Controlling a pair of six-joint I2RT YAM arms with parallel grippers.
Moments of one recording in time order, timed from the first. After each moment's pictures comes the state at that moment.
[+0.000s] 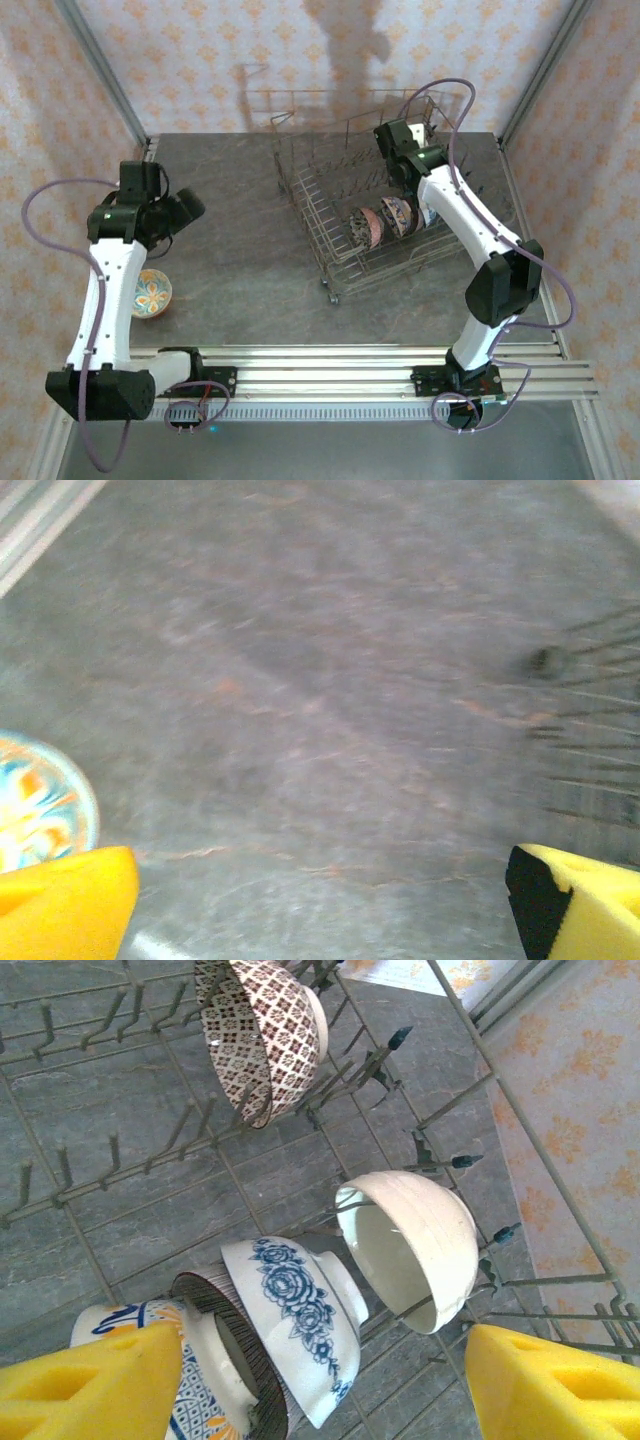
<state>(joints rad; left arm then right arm) 0.13 1.14 1.28 -1.13 -0.05 -0.61 0.43 1.73 1.71 -0.98 0.63 0.25</state>
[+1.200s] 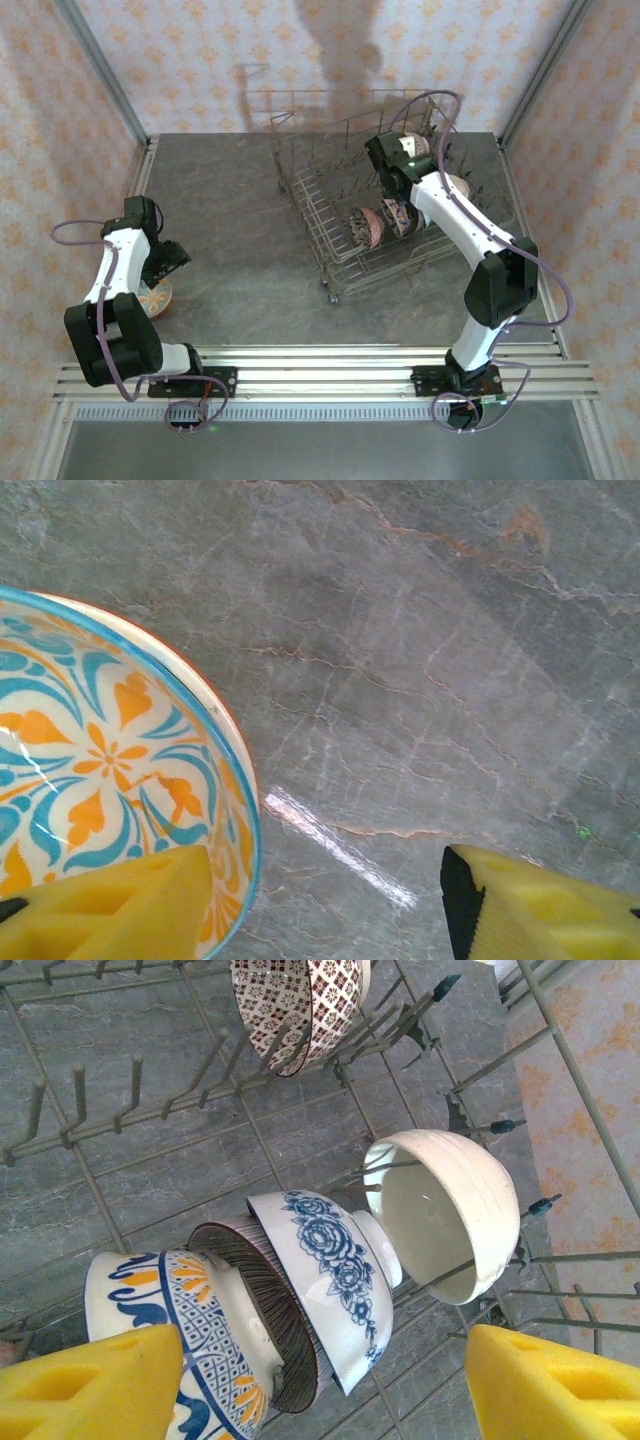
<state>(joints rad) 0.36 1.36 0.97 -1.03 -0.02 -0.45 0.47 1.73 1.63 -0.97 0.63 0.27</state>
